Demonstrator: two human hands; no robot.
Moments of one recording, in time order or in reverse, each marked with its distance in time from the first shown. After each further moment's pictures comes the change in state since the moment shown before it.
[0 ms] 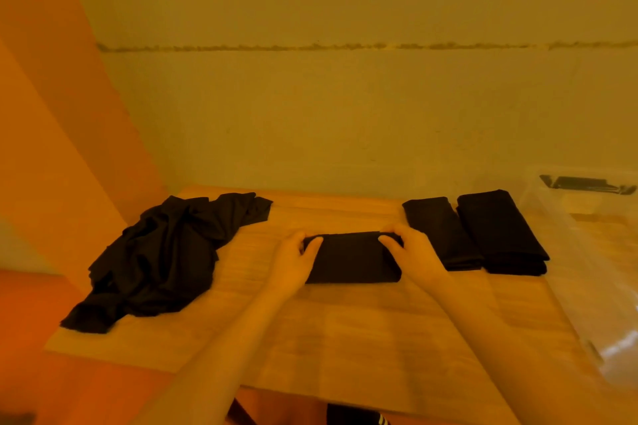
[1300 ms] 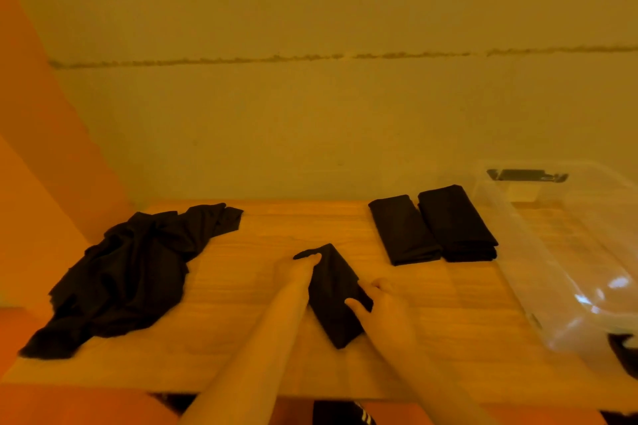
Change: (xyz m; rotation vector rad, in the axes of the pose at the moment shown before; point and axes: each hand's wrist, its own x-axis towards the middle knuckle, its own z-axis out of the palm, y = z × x) left_hand -0.010 0.041 0.053 -0.520 0.080 -0.716; right_hand -0.082 0.032 0.043 -0.216 0.016 0.206
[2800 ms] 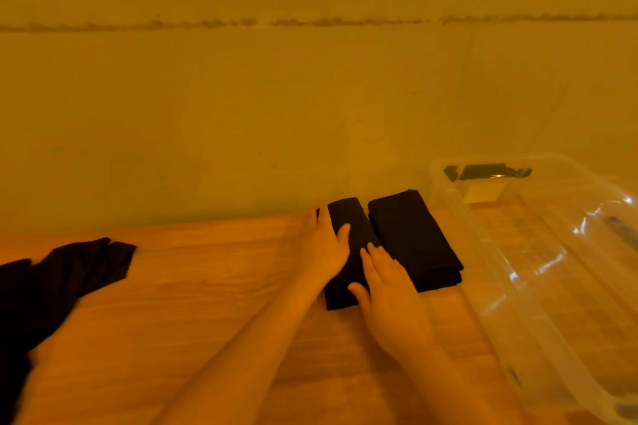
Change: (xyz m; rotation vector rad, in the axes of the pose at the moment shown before) left_hand 0.066 0.030 0.176 0.885 -0.205 0.843; right_hand 0.086 0.062 -0.072 -0.400 0.152 -0.031
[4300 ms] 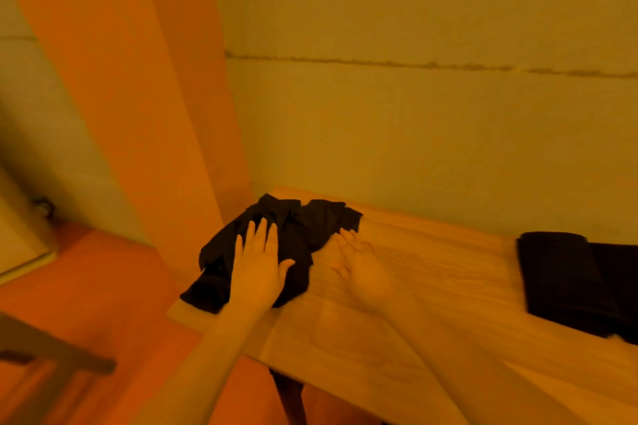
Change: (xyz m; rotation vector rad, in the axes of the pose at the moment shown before) left_hand -0.231 -0.259 -0.262 0.593 0.322 -0.324; right_hand -0.025 -0.313 0.033 0.064 -0.311 -0.650
